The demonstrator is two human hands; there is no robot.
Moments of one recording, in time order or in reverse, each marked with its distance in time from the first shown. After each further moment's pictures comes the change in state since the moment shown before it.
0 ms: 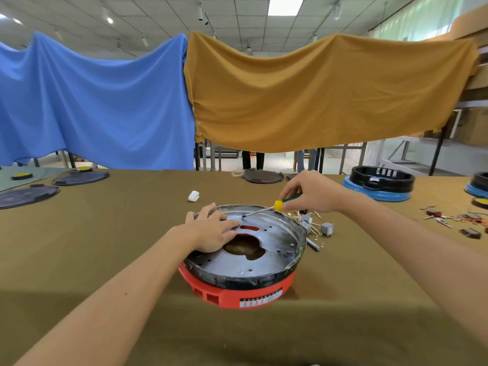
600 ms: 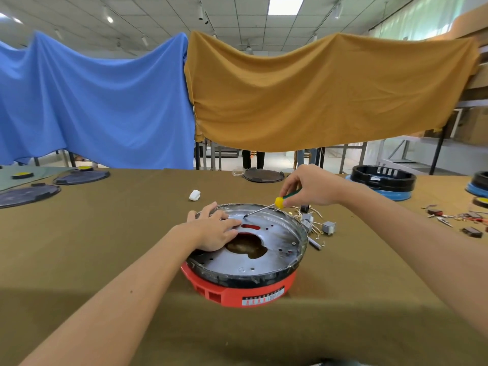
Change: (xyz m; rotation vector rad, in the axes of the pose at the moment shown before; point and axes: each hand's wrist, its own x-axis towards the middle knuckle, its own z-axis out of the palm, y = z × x) left_hand -0.003 0.003 -0.002 0.010 -0.020 0.002; right_hand 0.004 -0.013 -0.012 -0.048 -0.061 0.000
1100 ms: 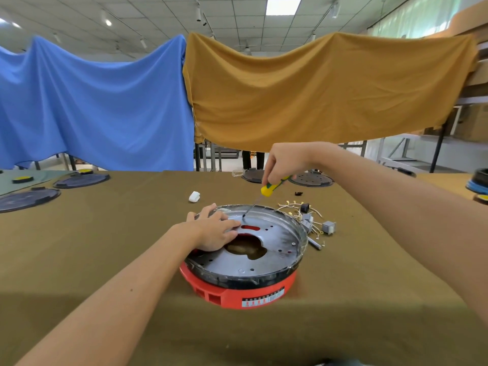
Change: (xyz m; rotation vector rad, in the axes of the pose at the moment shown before) left_hand 0.003 -0.002 -0.002 0.015 -0.025 -0.005; right_hand 0.045 -0.051 -0.038 -0.009 -0.230 0.107
